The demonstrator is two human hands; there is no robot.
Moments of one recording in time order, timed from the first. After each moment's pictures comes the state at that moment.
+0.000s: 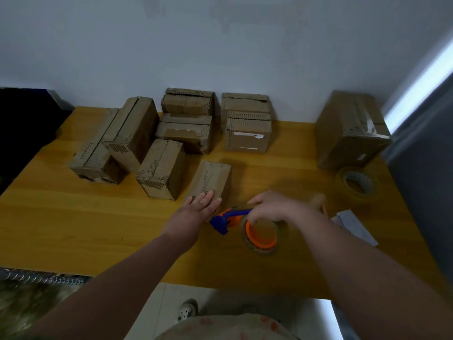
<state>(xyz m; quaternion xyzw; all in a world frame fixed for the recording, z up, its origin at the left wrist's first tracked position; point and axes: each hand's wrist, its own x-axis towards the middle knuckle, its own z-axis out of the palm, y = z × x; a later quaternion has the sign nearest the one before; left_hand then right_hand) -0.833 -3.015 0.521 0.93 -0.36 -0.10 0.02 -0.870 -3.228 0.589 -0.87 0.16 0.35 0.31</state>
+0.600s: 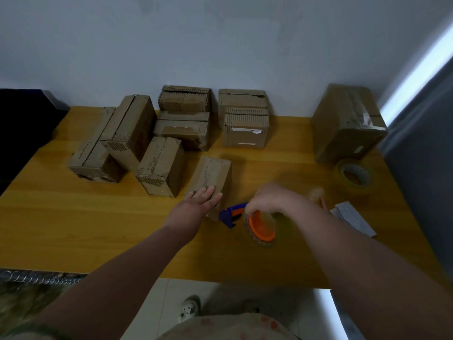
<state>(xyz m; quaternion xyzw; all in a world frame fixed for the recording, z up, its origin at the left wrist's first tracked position) -0.829 -3.015 0.522 0.92 -0.37 -0.10 0.01 -0.868 -3.217 0.592 -0.88 0.21 0.35 0.26</state>
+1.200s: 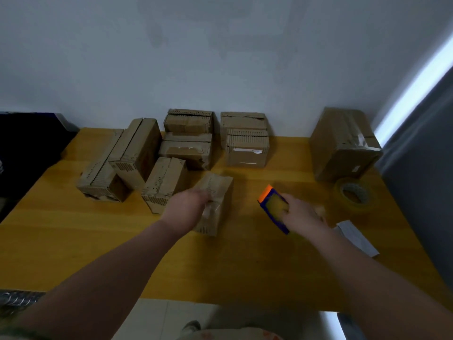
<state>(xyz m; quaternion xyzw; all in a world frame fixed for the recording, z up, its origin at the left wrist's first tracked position) -0.797 -3.017 0.575 0.94 -0.33 -0.02 0.07 -0.895 -3.261 0.572 -0.90 0.29 0.15 0.27</state>
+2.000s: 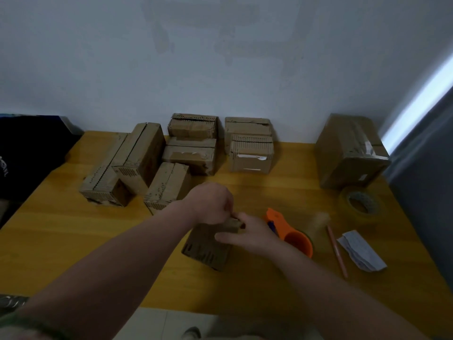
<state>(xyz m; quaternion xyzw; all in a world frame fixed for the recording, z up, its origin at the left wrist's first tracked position) -0.782 -3.059 0.625 0.90 -0.39 -0.19 0.04 -0.879 -3.179 0.574 -0.84 0.12 0.19 0.50</state>
